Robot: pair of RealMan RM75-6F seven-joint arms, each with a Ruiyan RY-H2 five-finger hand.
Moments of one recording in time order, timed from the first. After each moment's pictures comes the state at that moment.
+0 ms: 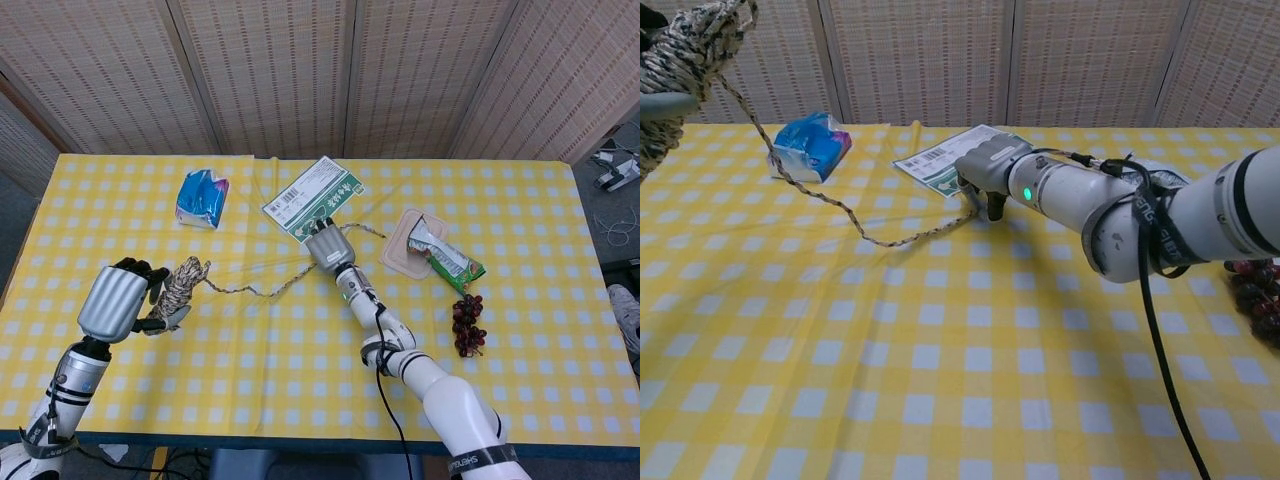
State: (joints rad) left arm -0.46 -1.13 -0.16 -1.83 1.47 1.31 0.25; right arm 1.23 -2.15 0.27 -0.34 -1.17 0.54 -0.35
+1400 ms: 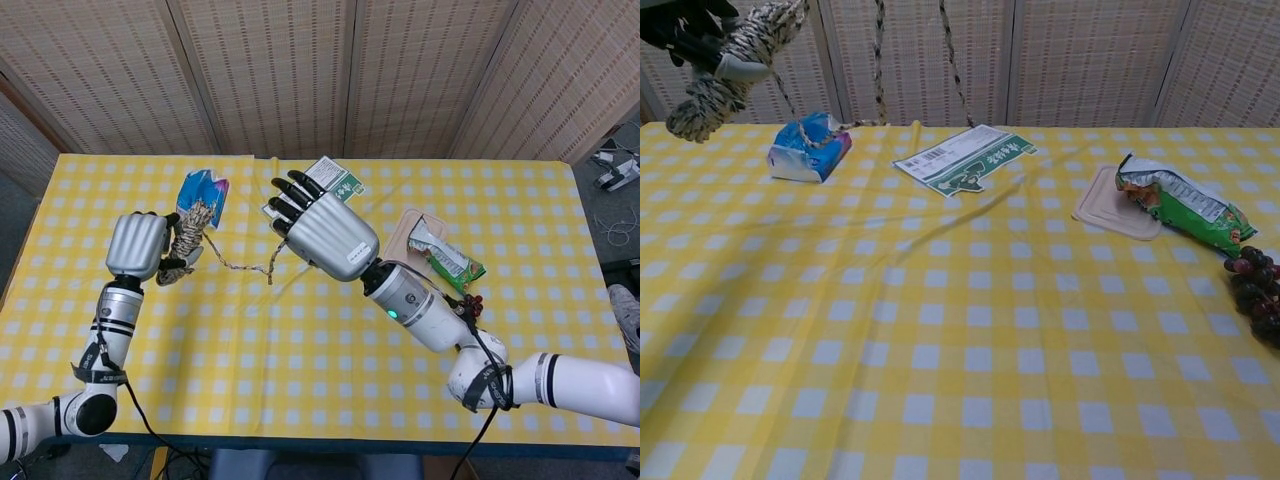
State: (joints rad) left arm -0.74 -1.25 -0.33 -1.79 0.85 1.21 0.65; right arm 1.02 -1.24 0.40 -1.77 -1.35 1.02 -0.44
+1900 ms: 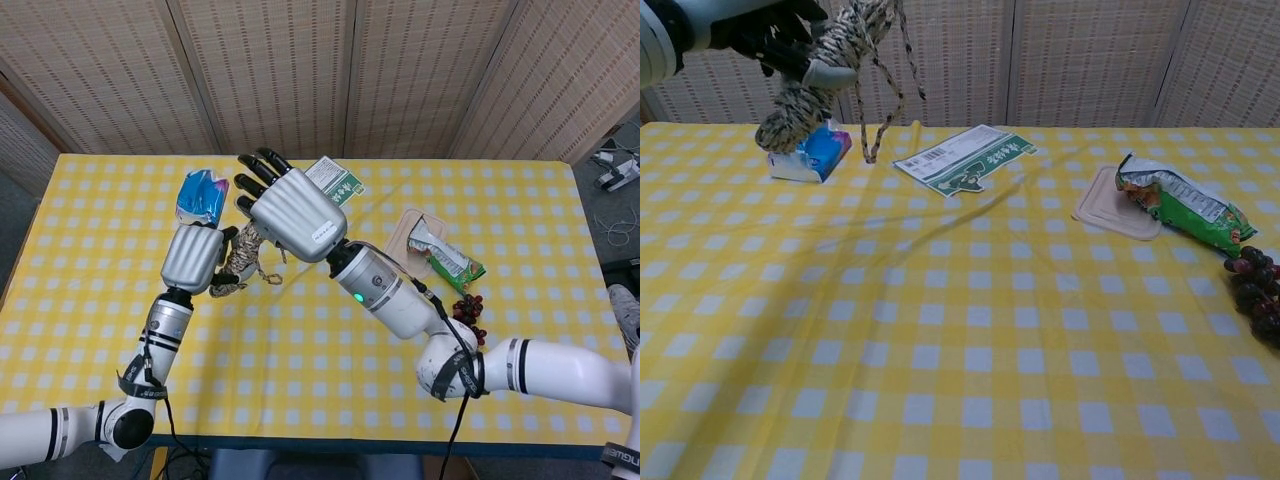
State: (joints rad) left arm -0.82 -1.38 -0.33 -1.86 0.91 1.26 0.66; right arm 1.16 -1.28 0.48 -1.74 -1.15 0.97 -0.54
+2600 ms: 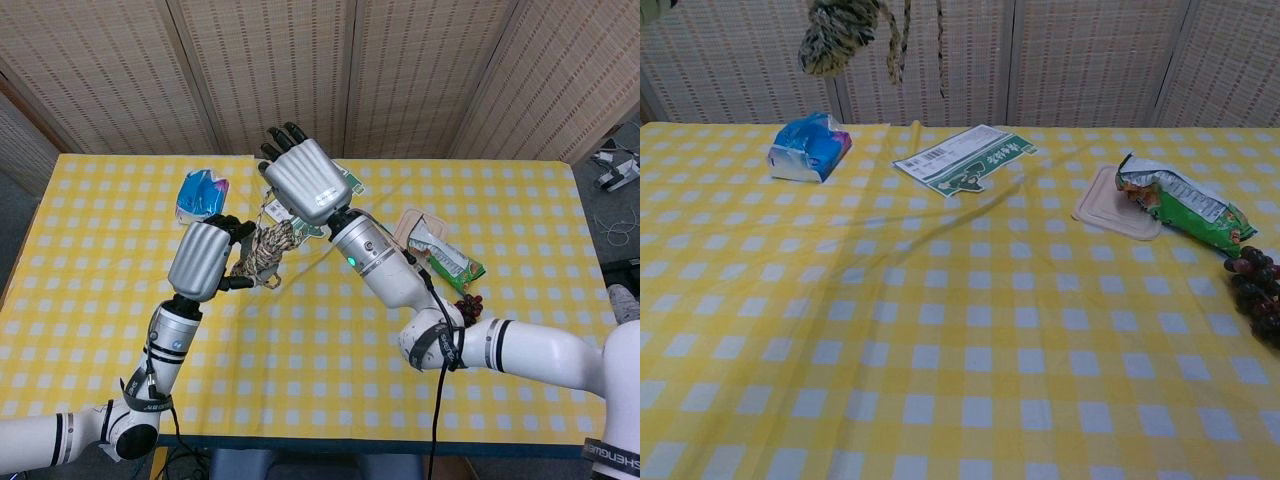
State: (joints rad) left arm -0.78 -1.42 -0.36 -1.87 1.22 1.35 0.33; right arm 1.26 -1.31 0.43 -1.57 -0.90 0.92 -0.63
